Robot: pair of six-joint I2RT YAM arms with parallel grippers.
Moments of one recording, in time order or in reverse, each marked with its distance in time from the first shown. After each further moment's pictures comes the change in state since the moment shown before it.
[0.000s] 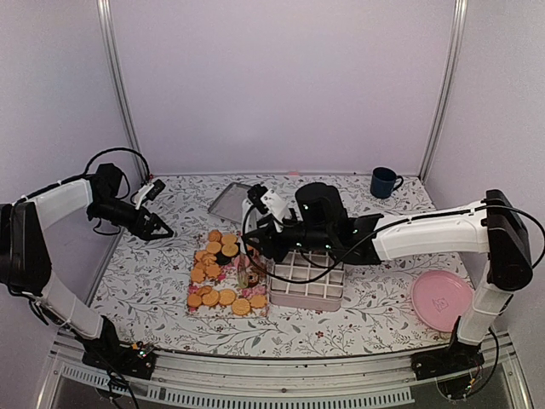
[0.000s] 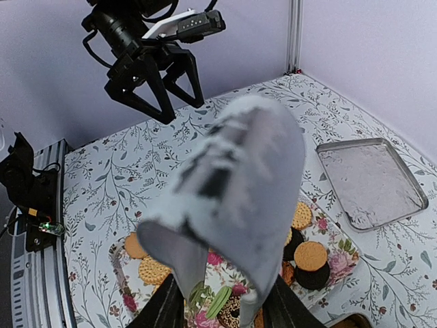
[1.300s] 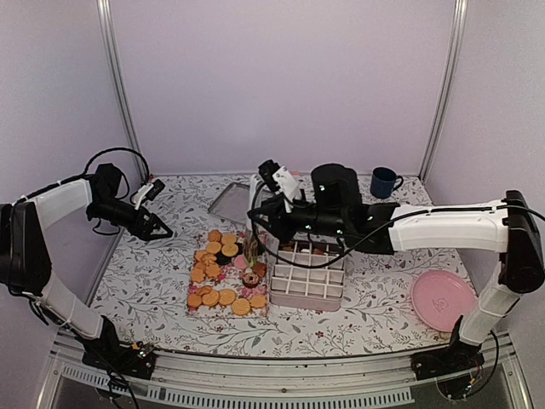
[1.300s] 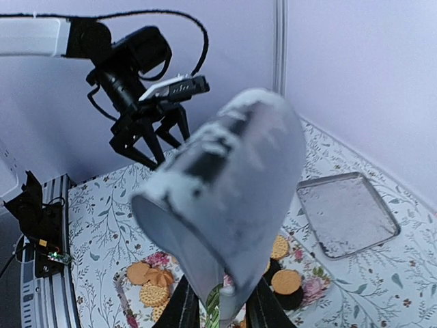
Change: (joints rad) left arm 0.006 0.000 0.000 -0.001 0.000 0.017; right arm -0.024 -0.050 0.037 0.000 0.010 0.004
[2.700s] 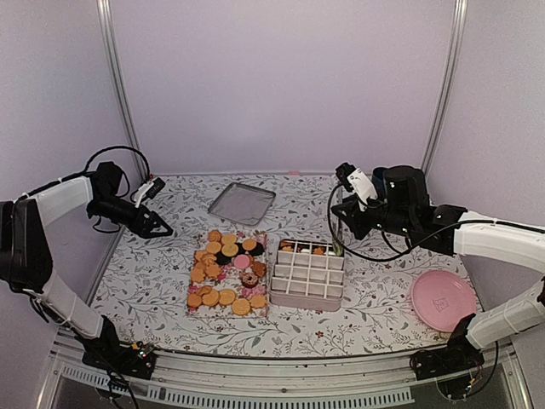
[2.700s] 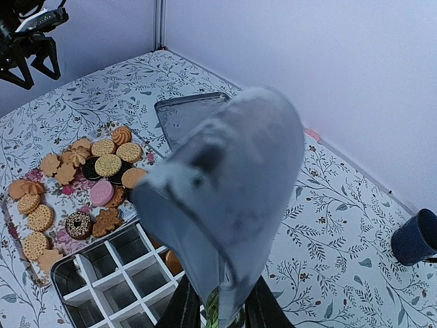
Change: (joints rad) left arm 0.001 0.021 0.031 -0.023 0.006 0.001; right arm -0.274 -0.428 -0.330 -0.246 0.132 -0.189
